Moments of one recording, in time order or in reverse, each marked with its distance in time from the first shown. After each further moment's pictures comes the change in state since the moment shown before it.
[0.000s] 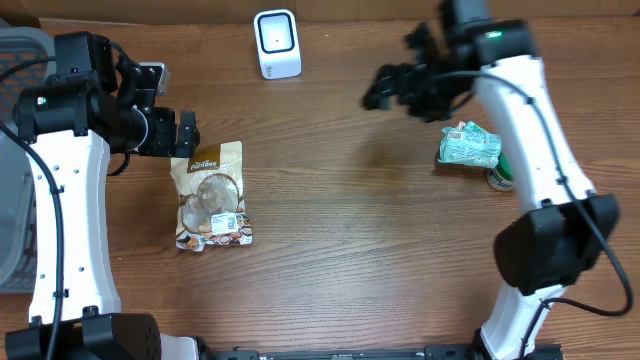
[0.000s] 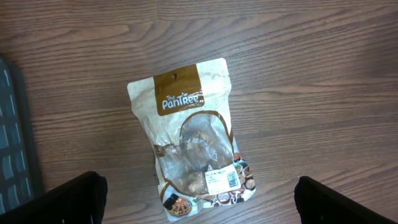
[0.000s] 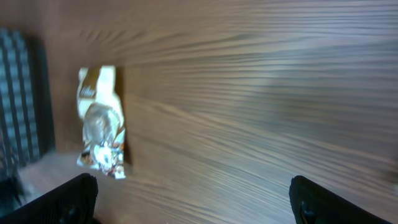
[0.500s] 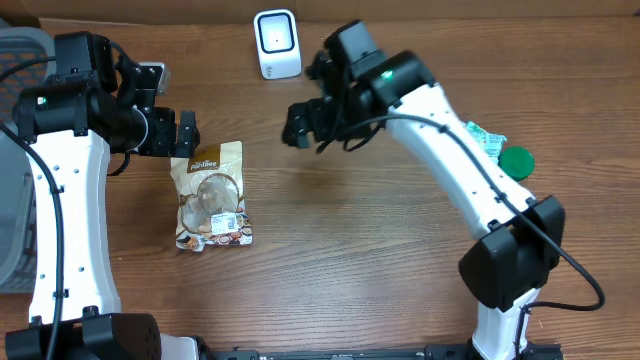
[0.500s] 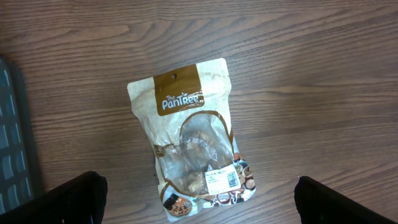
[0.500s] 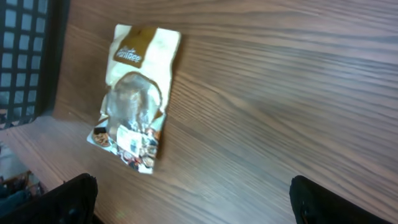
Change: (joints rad) left arm 0.000 0.000 0.000 0.000 0.000 0.000; right arm 0.323 0.012 -0.055 0.176 0.089 0.088
